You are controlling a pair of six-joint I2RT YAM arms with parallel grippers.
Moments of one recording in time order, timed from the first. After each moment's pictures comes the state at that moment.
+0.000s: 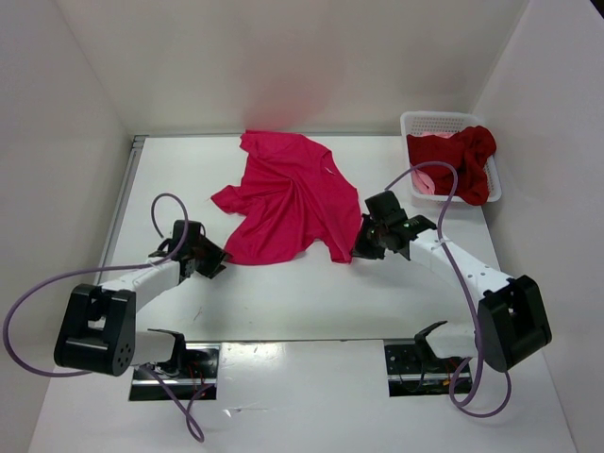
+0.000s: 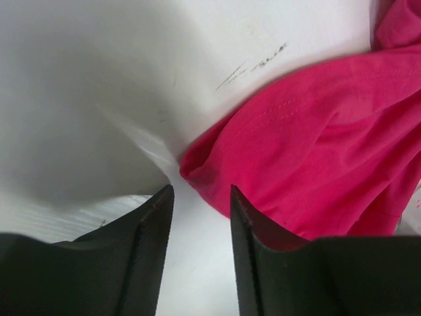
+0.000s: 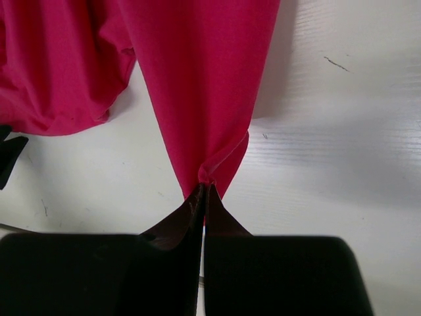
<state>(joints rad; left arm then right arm) -0.12 1.29 0.49 -0.14 0.08 -1.13 0.45 1.30 0.86 -0.55 -0.06 0.78</state>
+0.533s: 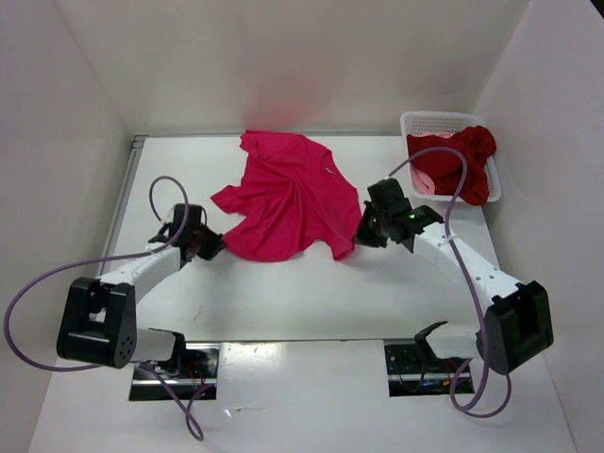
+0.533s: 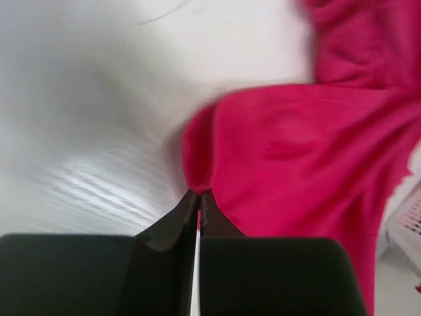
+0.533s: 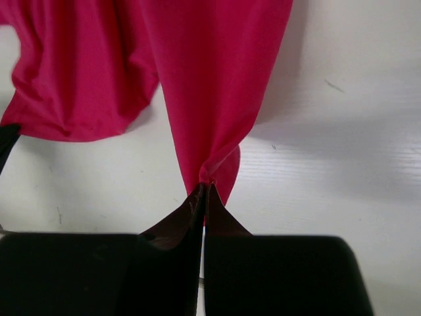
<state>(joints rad) -0.13 1.35 0.59 -0.16 0.01 -1.14 0.45 1.29 0.93 -0.60 -0.03 0.77</state>
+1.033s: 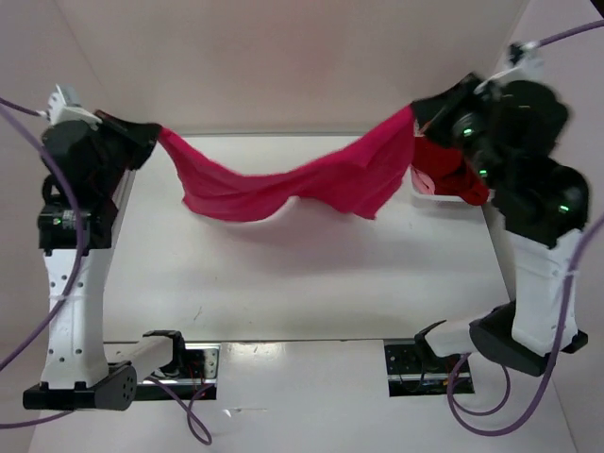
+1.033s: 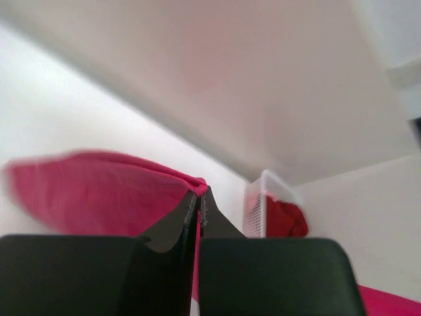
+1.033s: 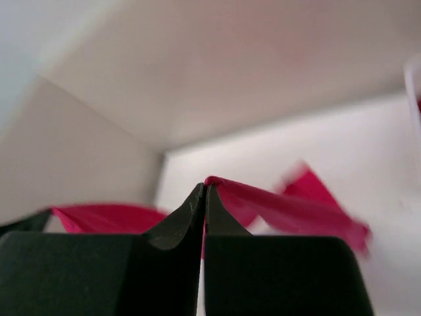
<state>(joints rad) 0.04 1.09 1.53 -0.60 0.05 -0.82 0.45 1.33 2.17 -1.03 0.25 0.64</state>
